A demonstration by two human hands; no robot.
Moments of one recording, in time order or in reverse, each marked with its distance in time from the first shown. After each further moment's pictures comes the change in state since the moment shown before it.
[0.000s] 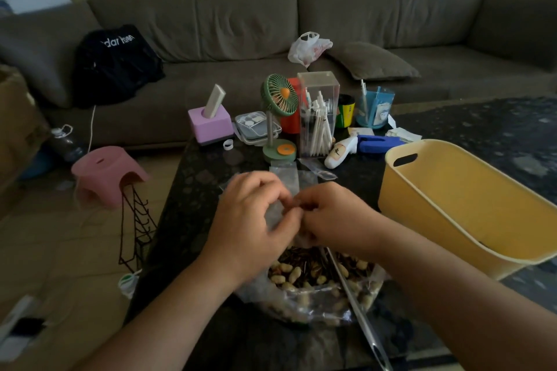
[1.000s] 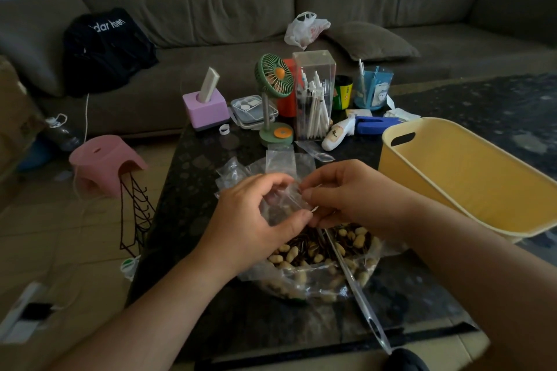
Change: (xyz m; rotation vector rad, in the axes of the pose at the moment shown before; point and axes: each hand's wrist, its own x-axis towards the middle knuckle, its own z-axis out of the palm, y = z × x) left_hand -0.020 0.001 0.003 -0.161 -0.114 -0.070; right_hand -0.020 0.015 -0.017 0.415 -0.056 0.096
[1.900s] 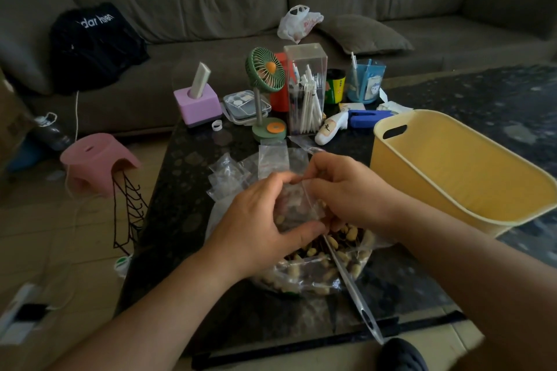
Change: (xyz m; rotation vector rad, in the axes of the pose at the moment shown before) left_hand 0.000 0.015 0.012 0.013 -0.165 -0.063; right_hand -0.008 0.001 0.003 -0.265 0.139 -0.106
